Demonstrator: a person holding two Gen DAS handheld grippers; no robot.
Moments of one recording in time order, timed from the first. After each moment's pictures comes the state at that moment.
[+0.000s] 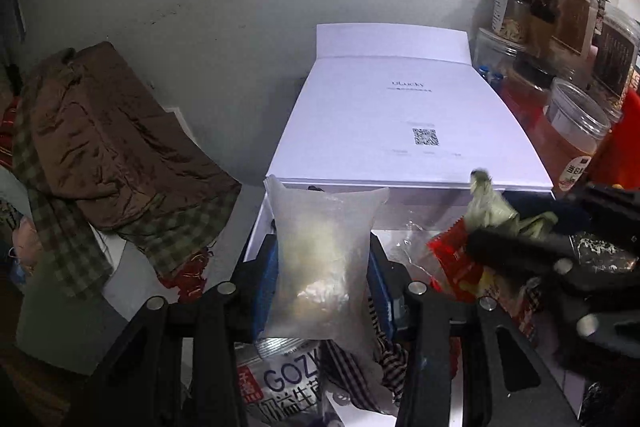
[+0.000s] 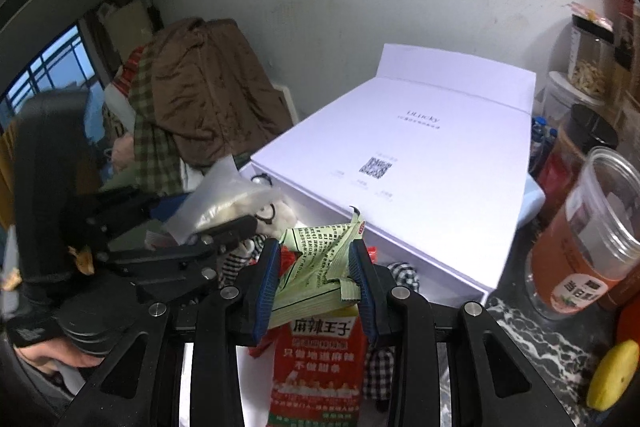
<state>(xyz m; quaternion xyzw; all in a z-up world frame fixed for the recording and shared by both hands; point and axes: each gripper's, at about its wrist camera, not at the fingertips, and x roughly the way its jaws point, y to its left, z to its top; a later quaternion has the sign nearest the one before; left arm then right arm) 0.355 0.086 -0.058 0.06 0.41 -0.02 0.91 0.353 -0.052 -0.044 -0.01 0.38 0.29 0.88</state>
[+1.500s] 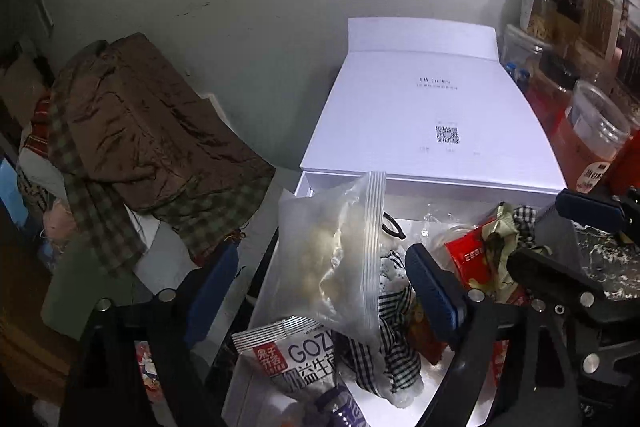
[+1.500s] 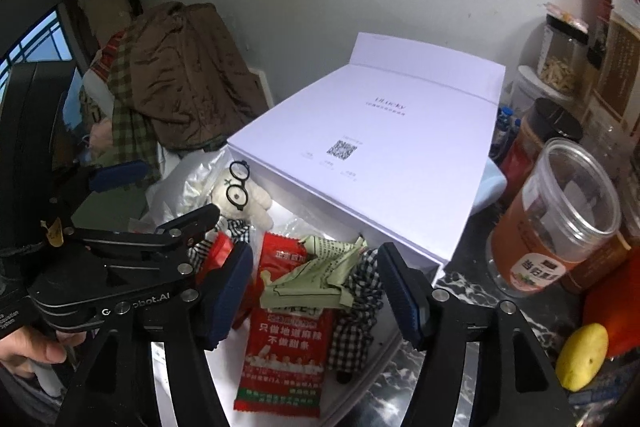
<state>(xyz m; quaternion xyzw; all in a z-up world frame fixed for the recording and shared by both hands) 0.344 0.080 -0.040 0.07 0.43 0.05 0.90 0.344 -0.067 -0.028 -0.03 0.41 0.25 0.88</state>
